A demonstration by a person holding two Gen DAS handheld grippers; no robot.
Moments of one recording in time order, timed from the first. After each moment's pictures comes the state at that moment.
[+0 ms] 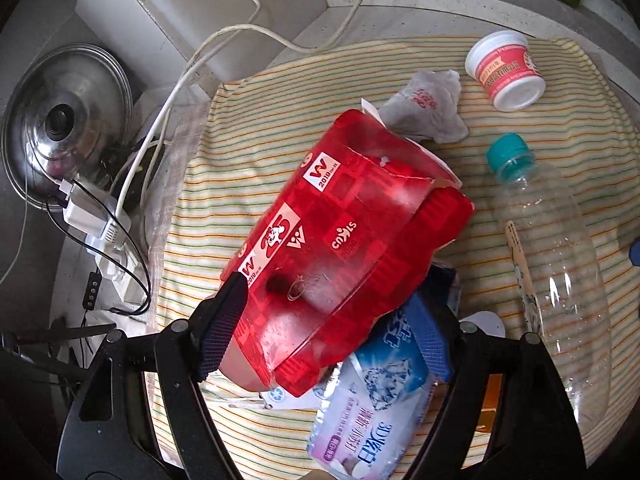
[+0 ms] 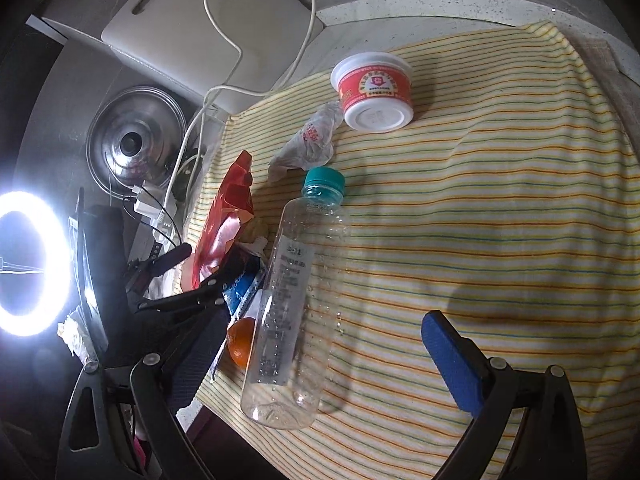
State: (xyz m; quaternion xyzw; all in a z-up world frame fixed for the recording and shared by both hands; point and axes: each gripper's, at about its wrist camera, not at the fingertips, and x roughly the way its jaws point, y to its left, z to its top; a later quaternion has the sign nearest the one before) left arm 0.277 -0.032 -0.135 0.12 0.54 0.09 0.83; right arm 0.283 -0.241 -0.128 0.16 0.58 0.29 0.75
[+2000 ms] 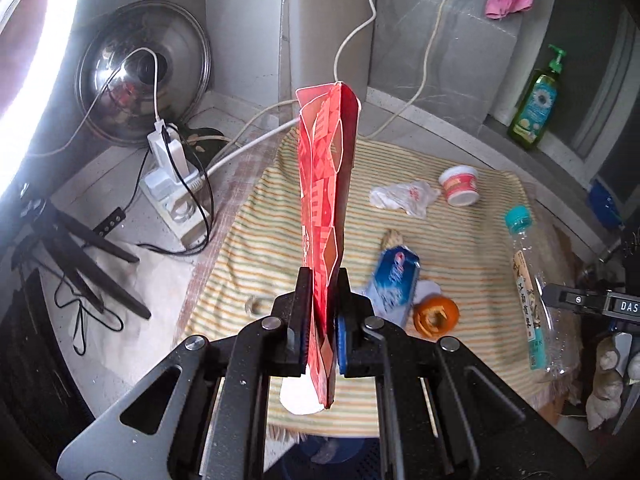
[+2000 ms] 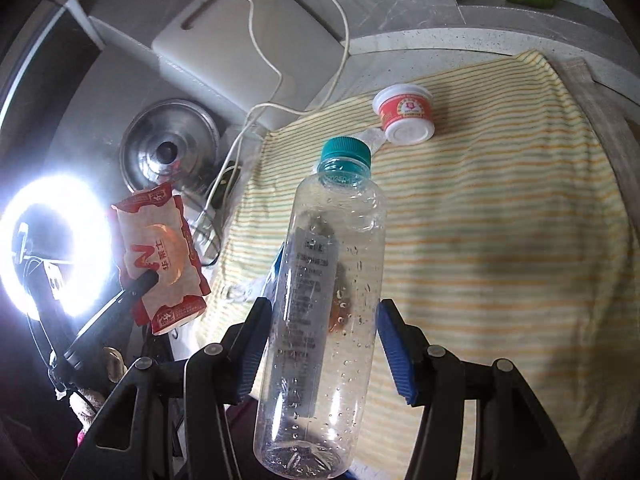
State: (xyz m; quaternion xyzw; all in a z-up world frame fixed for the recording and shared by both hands) left arm 0.135 0.056 -0.025 -0.08 0.43 0.04 0.90; right arm 0.202 -0.250 -0.072 0.18 0.52 0.29 0.78
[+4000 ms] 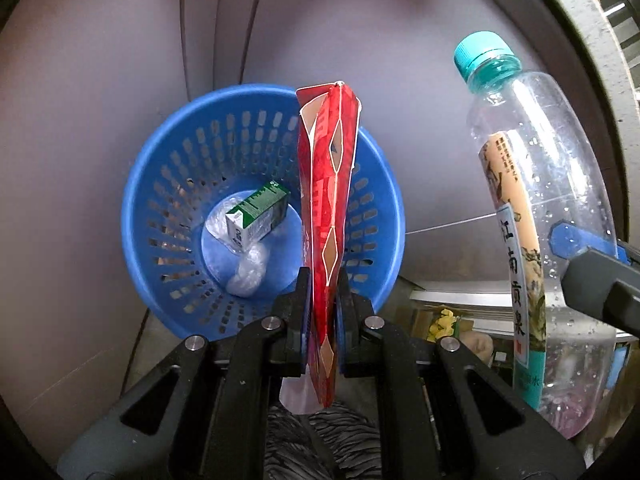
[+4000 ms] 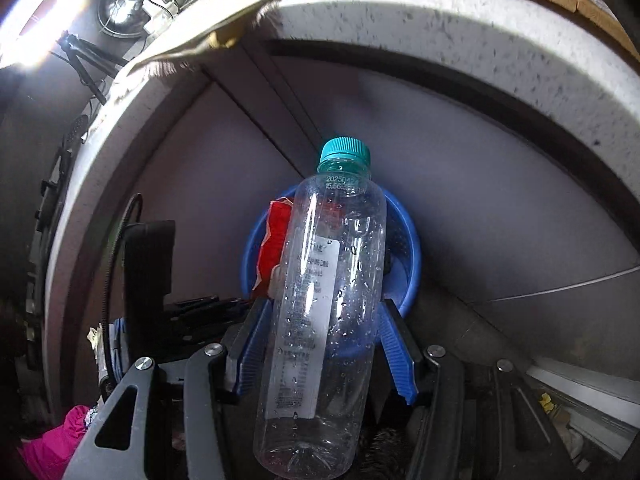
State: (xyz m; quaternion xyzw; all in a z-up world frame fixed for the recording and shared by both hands) left arm -0.075 -0.044 -0.364 -0.13 0.63 -0.12 0.76; right arm -0.061 -0.207 -0.285 0.06 0.59 0.21 0.78
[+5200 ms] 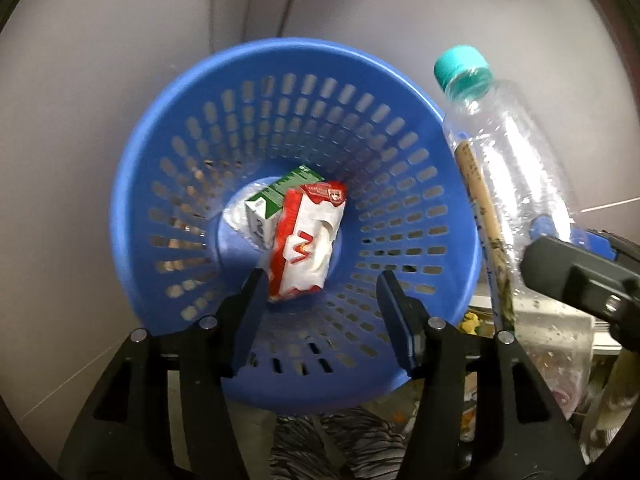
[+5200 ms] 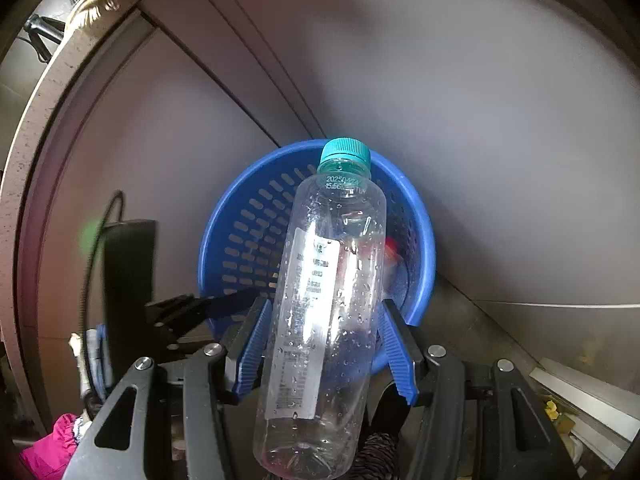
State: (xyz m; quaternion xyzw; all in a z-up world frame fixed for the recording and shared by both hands) left arm -0.070 -0.023 -0.421 -0.13 0.64 -0.08 0.75; right arm -0.052 -0.188 -0.355 0.04 0.62 0.21 0.76
